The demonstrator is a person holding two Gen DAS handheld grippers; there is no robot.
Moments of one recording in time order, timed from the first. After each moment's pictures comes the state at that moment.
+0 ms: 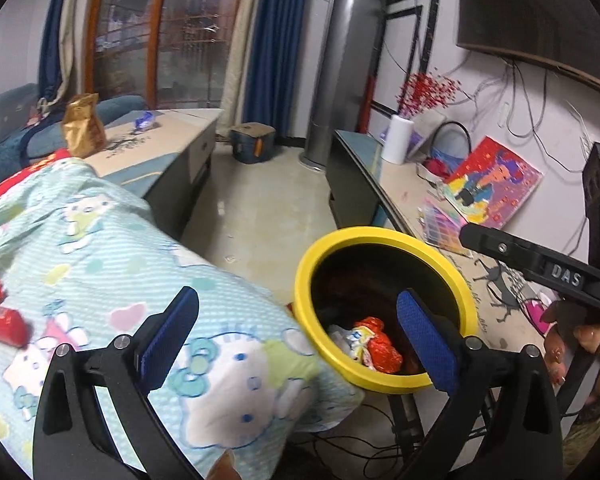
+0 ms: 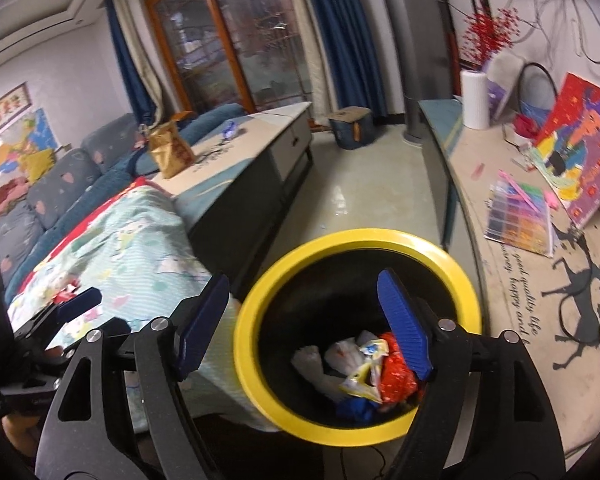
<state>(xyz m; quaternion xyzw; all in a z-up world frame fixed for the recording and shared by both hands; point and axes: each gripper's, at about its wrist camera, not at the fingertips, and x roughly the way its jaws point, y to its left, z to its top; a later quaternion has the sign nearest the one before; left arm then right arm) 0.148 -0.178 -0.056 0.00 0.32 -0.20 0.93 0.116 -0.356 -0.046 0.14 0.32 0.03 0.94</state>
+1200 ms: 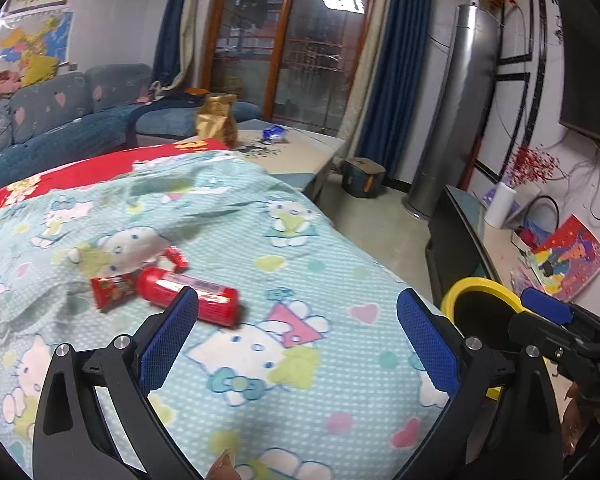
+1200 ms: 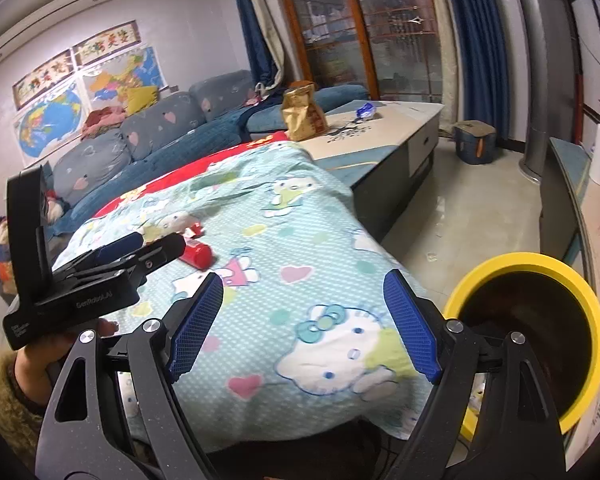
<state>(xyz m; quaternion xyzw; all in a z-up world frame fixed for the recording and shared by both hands) 0.122 0.000 -0.032 -0.07 0.28 -0.02 0.96 0.113 -0.181 -0.020 0.06 0.31 0.23 0.92</state>
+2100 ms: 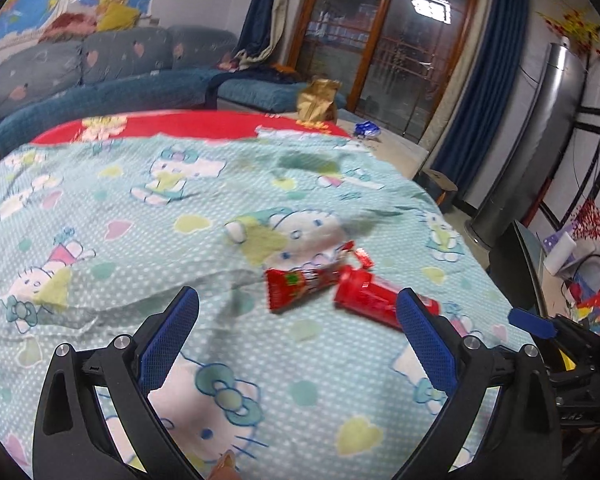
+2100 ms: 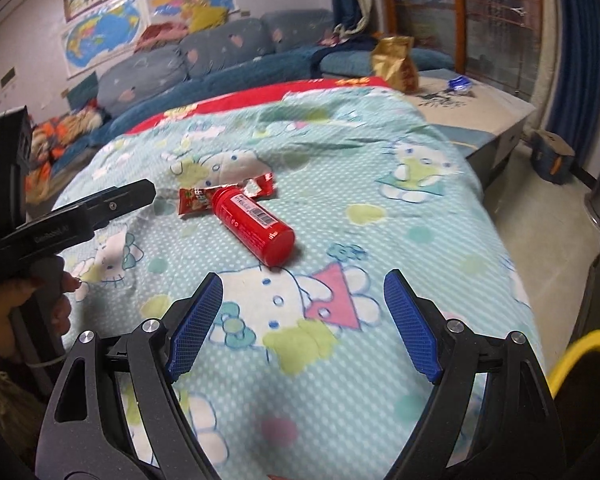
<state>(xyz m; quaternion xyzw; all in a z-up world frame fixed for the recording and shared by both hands) 0.124 0.152 -0.060 -0.16 0.32 0.09 0.93 0.177 -0.037 -0.056 -0.06 0.38 0.34 0.86</state>
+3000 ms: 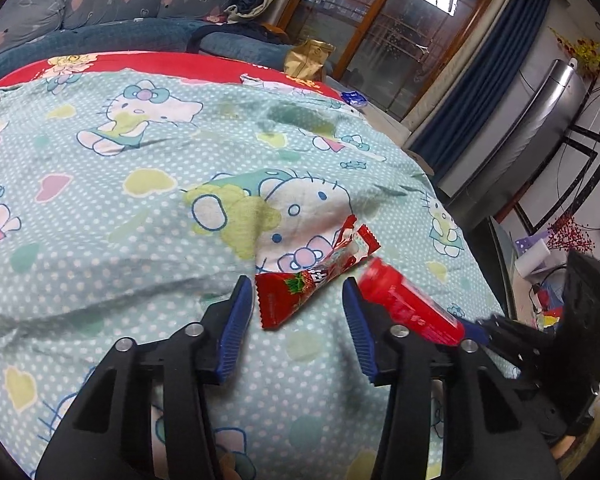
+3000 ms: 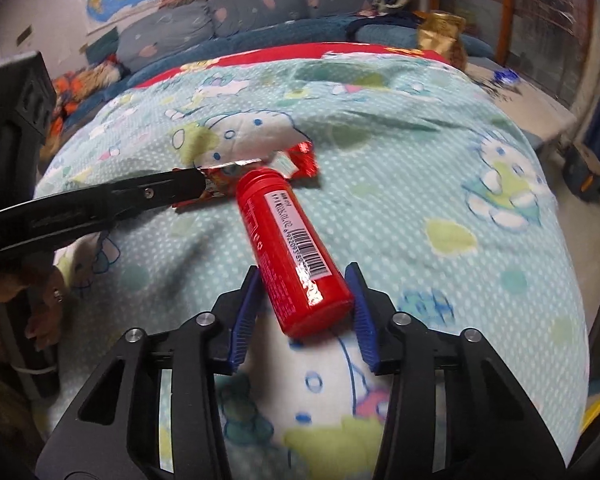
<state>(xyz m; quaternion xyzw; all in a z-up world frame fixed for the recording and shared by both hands) 0.169 0.172 -0.099 -0.23 0.36 0.03 0.90 0.207 0.019 -0.093 -0.10 0.41 0.38 0.82</state>
